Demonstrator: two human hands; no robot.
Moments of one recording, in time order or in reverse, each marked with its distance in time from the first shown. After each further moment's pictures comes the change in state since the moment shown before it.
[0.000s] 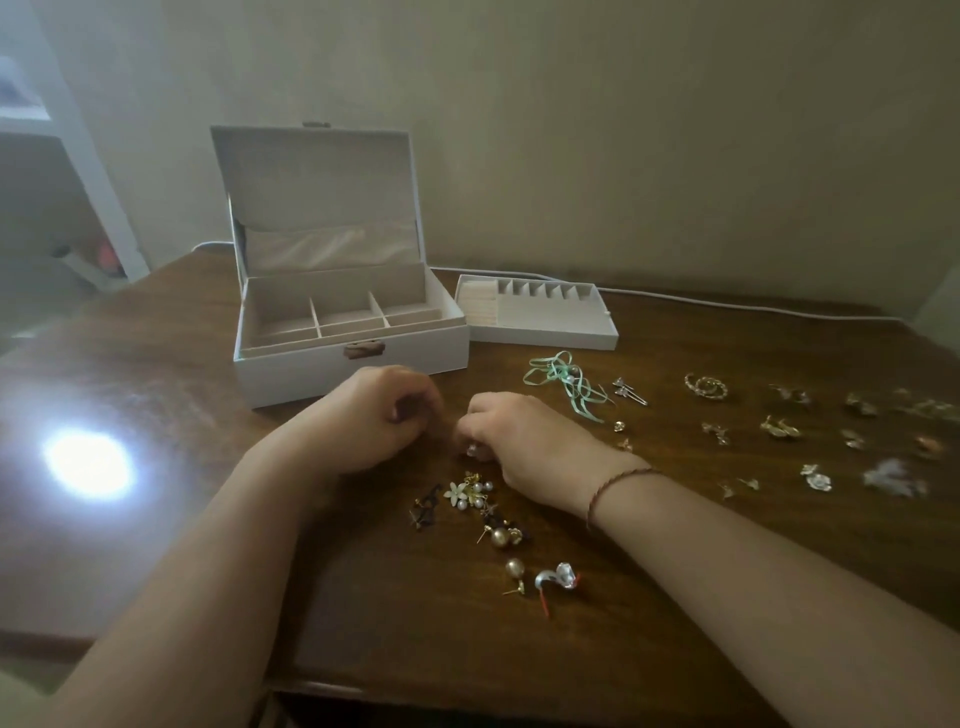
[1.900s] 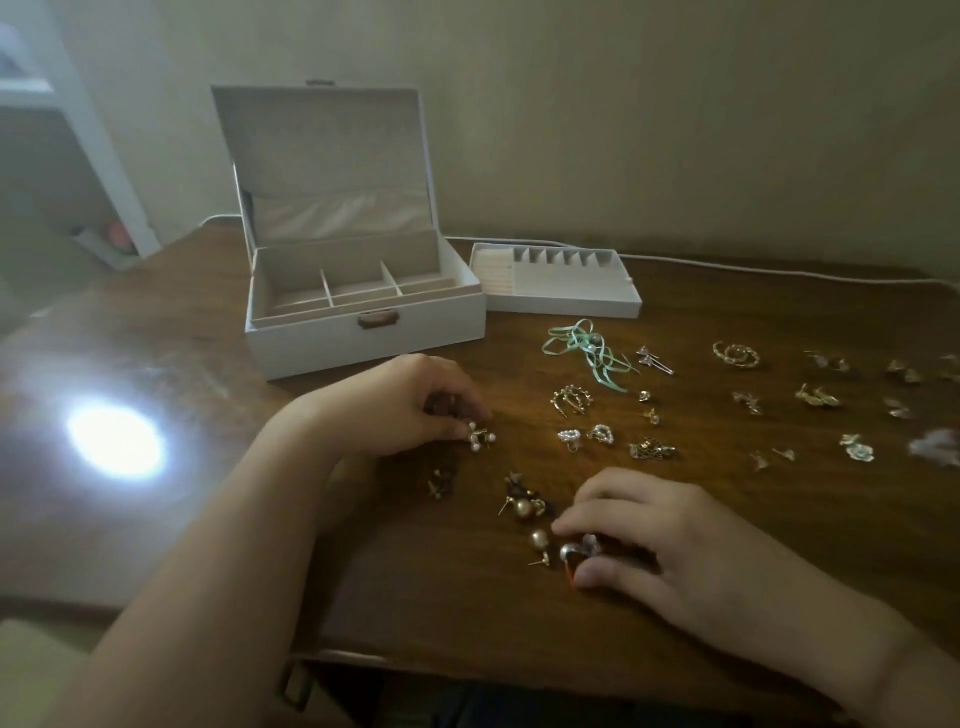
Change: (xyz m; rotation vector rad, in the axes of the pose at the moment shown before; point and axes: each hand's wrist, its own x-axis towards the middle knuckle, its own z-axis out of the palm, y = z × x) left_hand -0.002 0.019 -0.001 -0.088 -0.255 0.044; right_hand -0.123 0.002 0.004 0.201 0.000 -0.033
